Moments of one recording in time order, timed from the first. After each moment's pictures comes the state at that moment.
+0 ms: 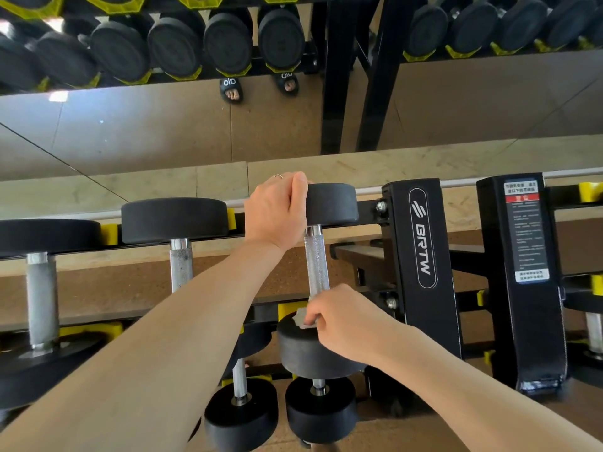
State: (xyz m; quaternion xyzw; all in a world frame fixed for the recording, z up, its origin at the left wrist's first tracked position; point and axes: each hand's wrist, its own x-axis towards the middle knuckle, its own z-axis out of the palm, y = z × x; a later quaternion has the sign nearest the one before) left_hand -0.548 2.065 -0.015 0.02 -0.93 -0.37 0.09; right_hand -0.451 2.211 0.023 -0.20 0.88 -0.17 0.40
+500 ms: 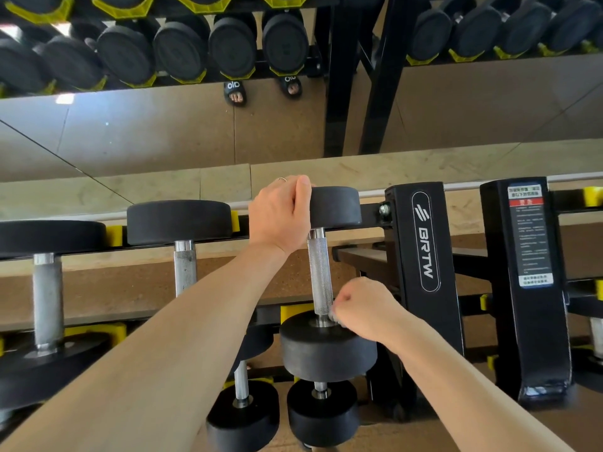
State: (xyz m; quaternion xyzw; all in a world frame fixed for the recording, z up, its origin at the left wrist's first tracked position) left_hand -0.548 2.066 -0.017 0.02 -0.93 -0.36 0.11; right_hand -0.469 2.223 0.018 0.06 0.85 -0.24 0.46
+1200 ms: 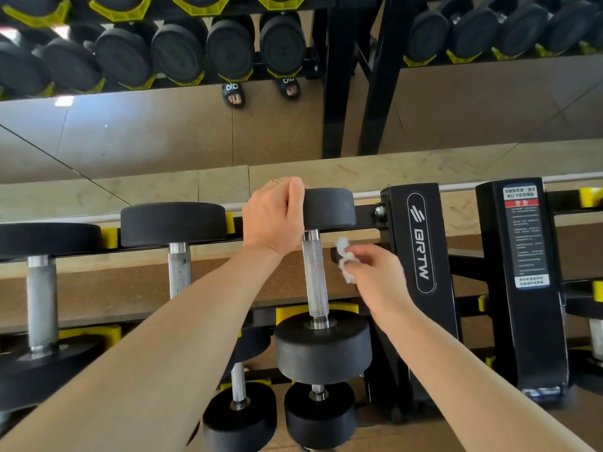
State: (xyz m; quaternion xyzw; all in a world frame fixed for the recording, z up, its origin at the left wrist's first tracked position) left_hand -0.549 2.064 -0.023 0.03 -0.92 -0.38 0.11; right_hand -0.486 2.239 -0.011 0.21 0.80 -0.51 0.23
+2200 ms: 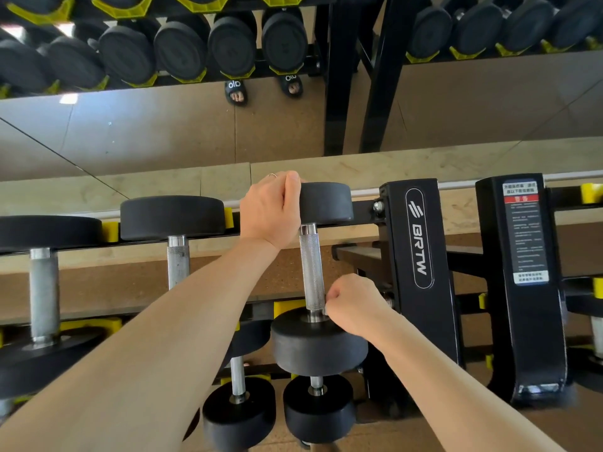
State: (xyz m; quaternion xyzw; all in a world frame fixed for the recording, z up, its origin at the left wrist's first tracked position) left_hand -0.545 2.068 -0.013 0.04 -0.92 -0.37 0.09; right_hand -0.467 2.227 0.000 0.05 0.87 -0.25 0.43
